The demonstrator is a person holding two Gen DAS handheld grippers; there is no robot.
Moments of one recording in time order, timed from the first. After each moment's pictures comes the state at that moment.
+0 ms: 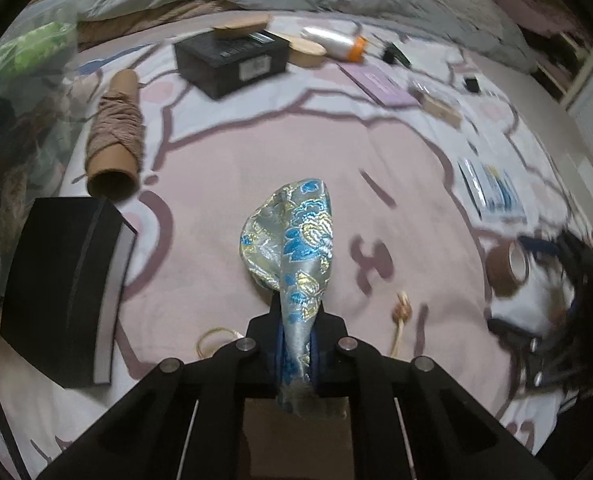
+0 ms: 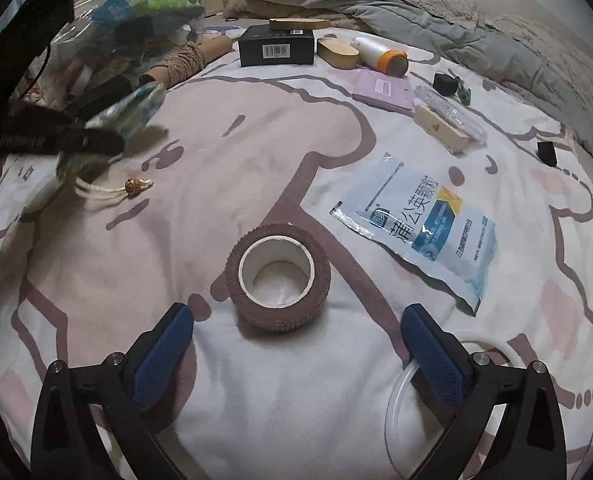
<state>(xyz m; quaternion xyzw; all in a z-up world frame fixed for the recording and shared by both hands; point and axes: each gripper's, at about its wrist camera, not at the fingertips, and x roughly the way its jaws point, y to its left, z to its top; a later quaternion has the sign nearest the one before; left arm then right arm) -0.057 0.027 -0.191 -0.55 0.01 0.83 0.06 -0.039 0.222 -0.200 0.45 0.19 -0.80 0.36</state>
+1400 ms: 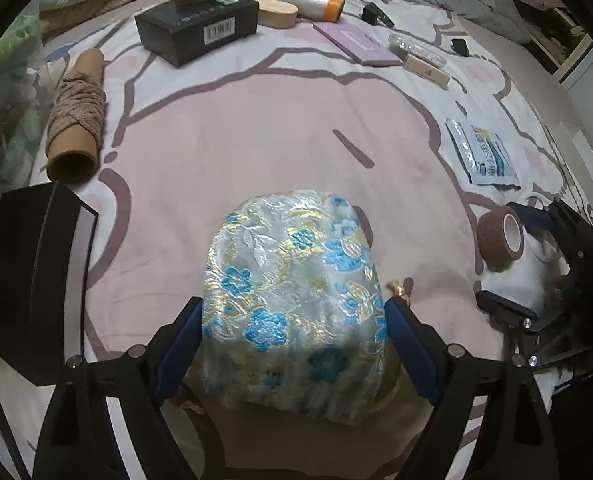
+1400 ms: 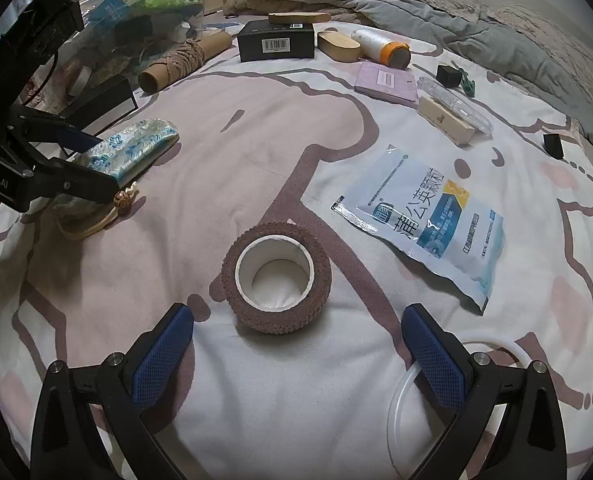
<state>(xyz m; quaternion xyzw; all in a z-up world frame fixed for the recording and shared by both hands) -0.064 0.036 -0.205 -0.60 0.01 0.80 0.09 -0.041 0.221 -0.207 0.46 0.18 -0.79 0.36</state>
